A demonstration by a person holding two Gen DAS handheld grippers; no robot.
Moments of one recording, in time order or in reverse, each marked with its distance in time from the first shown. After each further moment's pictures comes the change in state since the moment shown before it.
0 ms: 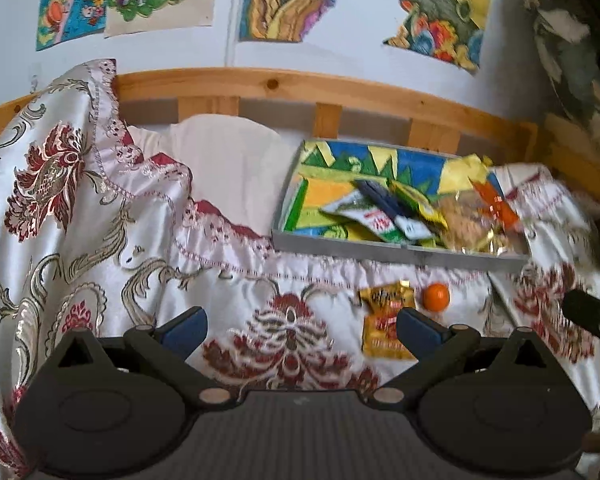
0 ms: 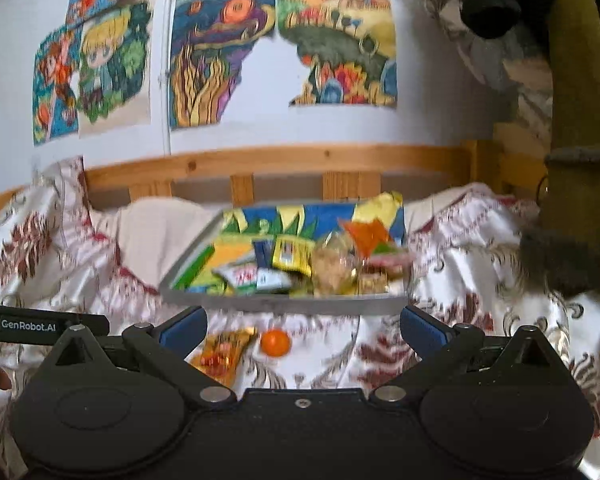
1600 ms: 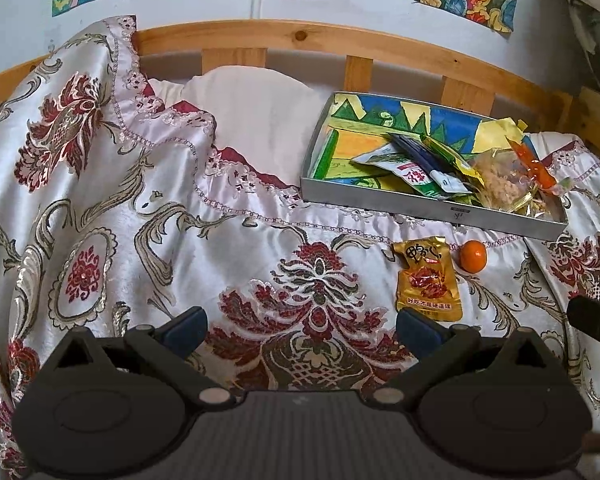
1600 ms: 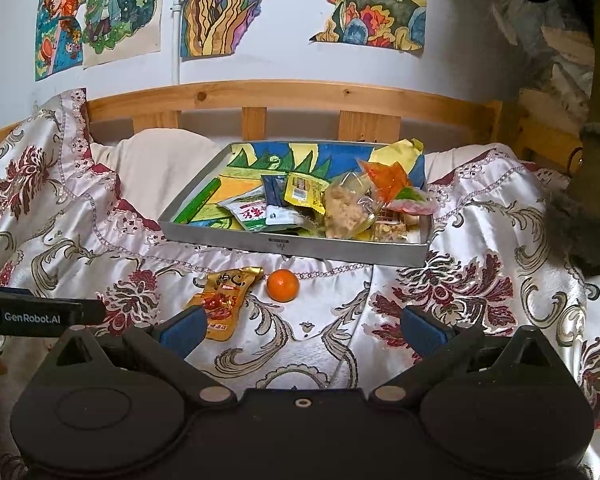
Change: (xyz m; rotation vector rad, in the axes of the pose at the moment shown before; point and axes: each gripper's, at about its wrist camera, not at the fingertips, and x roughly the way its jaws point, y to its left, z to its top) left arm 0.020 0.007 -0.016 -0.029 0.114 0.084; right arm 0.029 0.013 -0.008 -0.074 0.179 0.009
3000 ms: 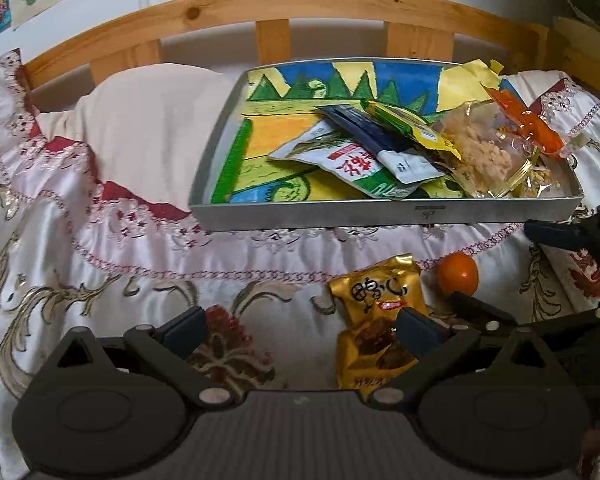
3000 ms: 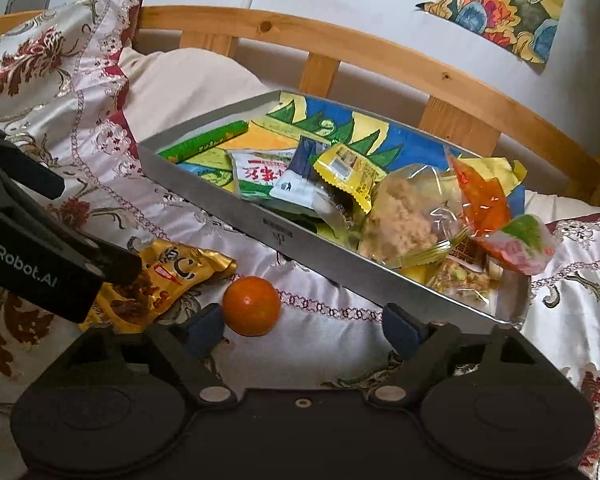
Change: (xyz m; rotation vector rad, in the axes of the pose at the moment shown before) left arm 0.100 -0.071 0.041 0.194 0.077 -0.047; right arm 0.153 -0.012 0.004 -0.362 0.023 0.113
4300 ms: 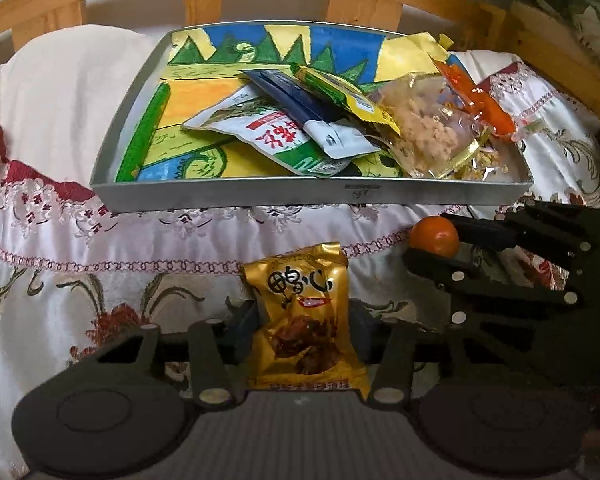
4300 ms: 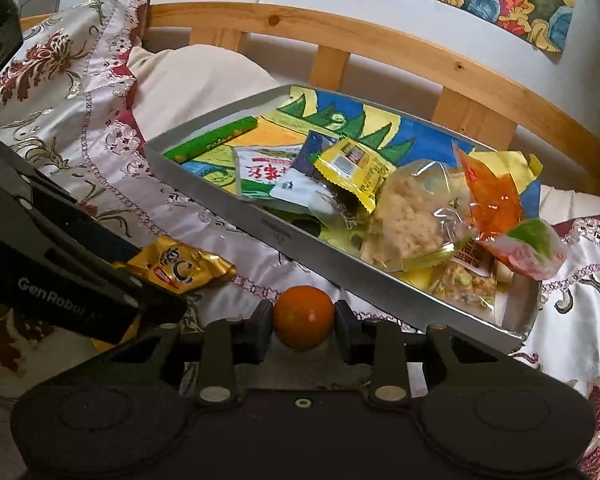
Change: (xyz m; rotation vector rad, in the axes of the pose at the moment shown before) left arm 0.024 -0.006 0.008 0.002 0.103 -0.239; right arm 0.001 -0.012 0.008 0.002 0.026 0.067
